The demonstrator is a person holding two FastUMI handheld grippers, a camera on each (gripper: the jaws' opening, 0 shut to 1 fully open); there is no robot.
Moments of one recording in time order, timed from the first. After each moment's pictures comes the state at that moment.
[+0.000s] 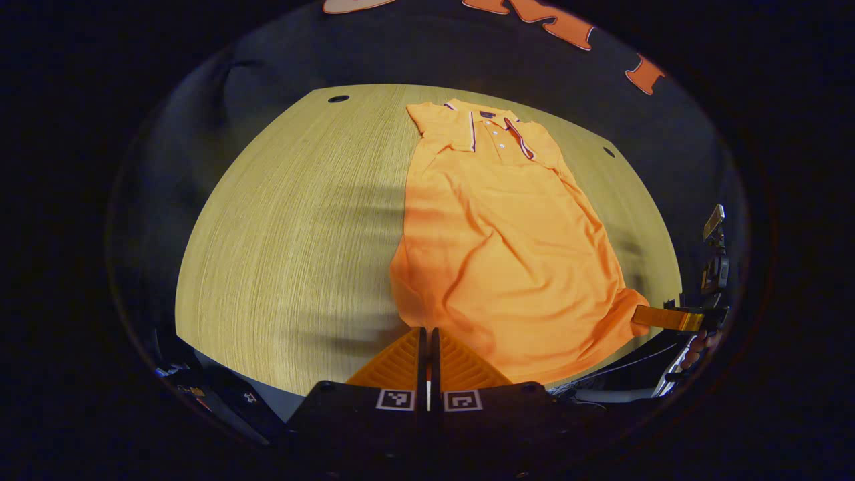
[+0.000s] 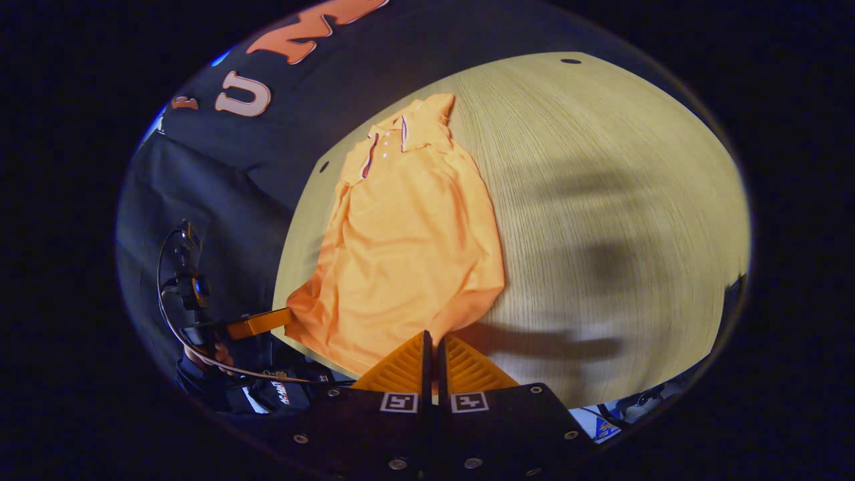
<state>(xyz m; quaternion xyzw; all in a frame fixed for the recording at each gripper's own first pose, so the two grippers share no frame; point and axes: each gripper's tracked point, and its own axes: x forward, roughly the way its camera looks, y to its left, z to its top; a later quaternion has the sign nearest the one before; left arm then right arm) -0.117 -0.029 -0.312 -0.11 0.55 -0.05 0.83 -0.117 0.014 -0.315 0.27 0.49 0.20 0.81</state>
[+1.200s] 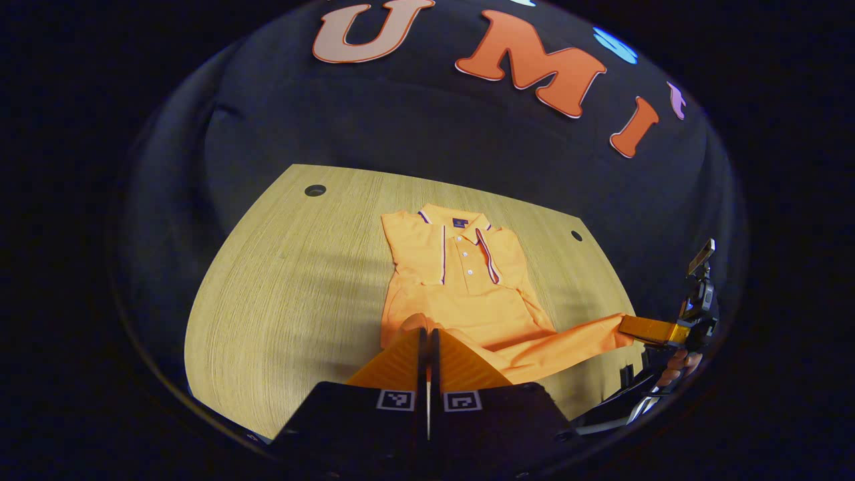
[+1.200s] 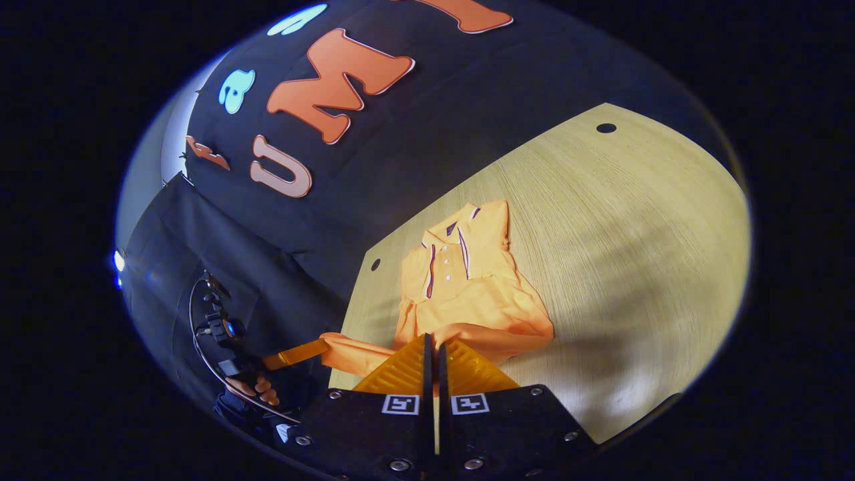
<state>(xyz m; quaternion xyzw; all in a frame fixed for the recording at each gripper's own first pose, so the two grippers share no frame) -0.012 0.026 -0.167 -0.17 0.41 -0.09 0.89 0.007 0.016 -0.198 0.36 0.34 0.18 0.85</state>
